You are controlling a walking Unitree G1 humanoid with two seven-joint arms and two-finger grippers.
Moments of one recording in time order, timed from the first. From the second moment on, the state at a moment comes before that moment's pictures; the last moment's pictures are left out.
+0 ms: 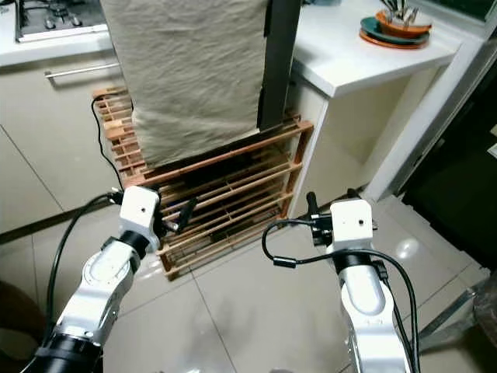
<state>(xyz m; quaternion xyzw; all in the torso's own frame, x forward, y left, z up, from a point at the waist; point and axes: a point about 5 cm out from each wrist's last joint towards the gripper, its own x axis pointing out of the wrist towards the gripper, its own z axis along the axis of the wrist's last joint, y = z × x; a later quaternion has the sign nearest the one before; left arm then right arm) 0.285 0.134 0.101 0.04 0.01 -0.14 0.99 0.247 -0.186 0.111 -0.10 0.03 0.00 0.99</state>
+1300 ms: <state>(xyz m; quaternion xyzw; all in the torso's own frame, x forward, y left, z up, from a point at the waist) 0.309 0.138 0.182 0.07 -0.05 -0.14 0.99 0.271 -0.155 0.151 -0.01 0.04 -0.01 1.00</state>
